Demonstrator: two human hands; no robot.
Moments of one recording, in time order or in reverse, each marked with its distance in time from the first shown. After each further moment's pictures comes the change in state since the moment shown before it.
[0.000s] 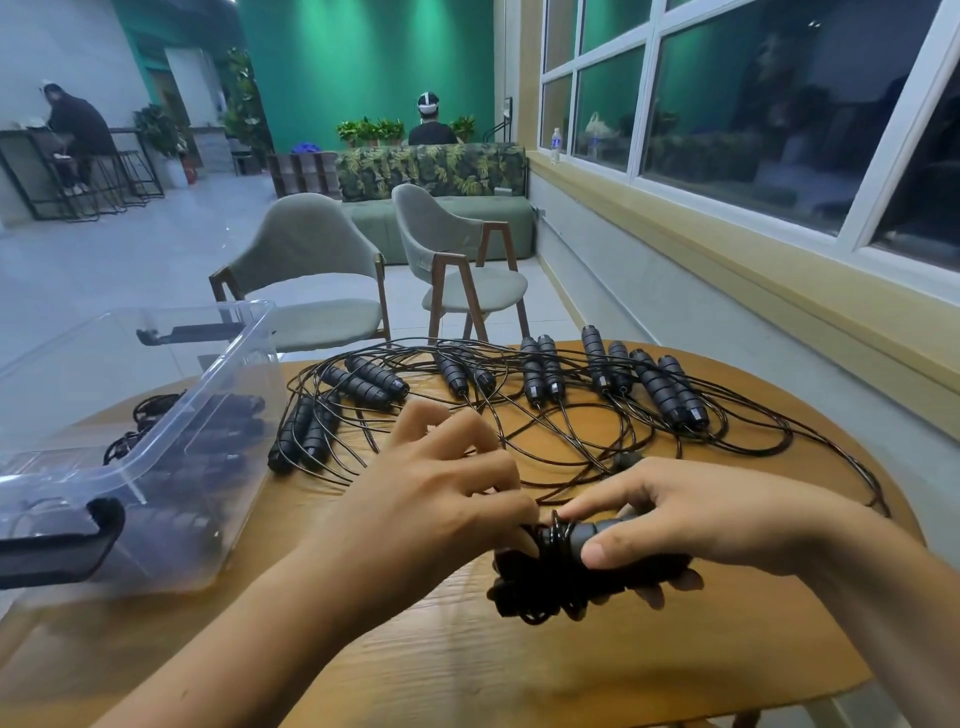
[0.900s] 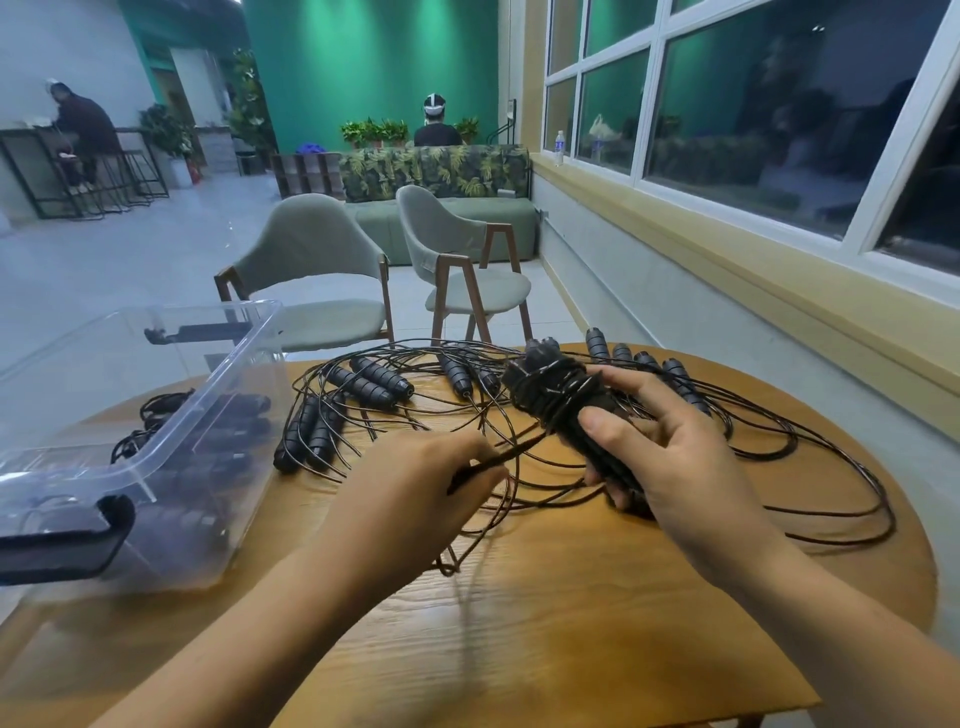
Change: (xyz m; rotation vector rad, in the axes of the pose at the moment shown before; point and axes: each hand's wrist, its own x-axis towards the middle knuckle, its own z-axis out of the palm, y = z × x) left_hand -0.002 -0.008 0.010 -0.366 -0.042 -0.548; right_hand 0.027 -0.003 0.038 0.387 0.853 -0.439
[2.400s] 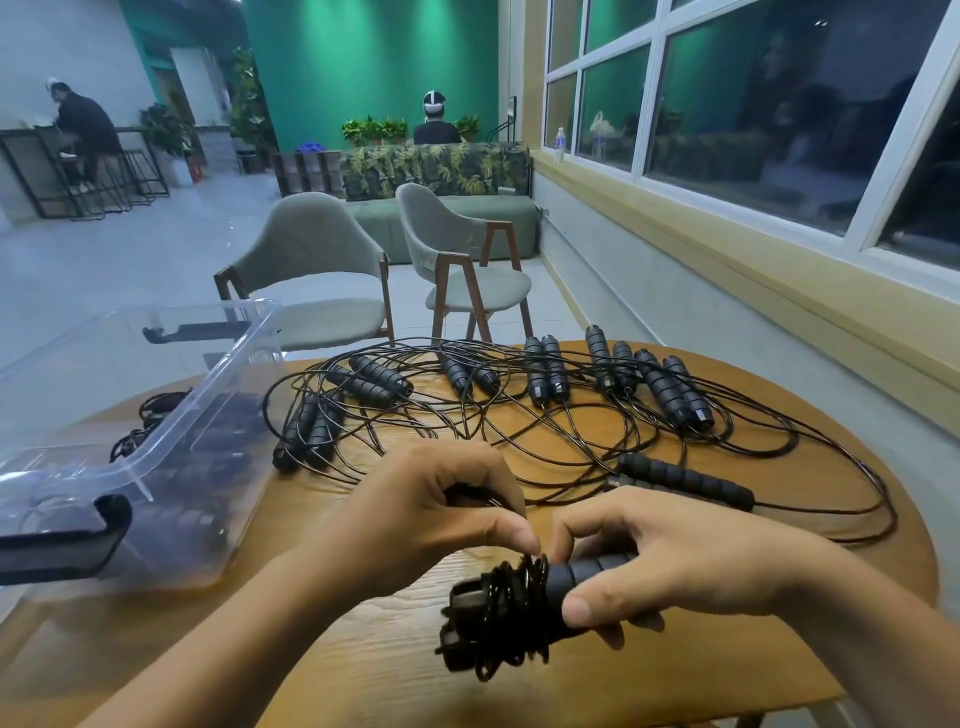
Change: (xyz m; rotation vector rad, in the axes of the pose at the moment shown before) left_hand -0.002 0.004 -0.009 -0.605 -0.221 0.074; right_hand 0.000 -0.006 -0.021 -0.203 -0.983 0.296
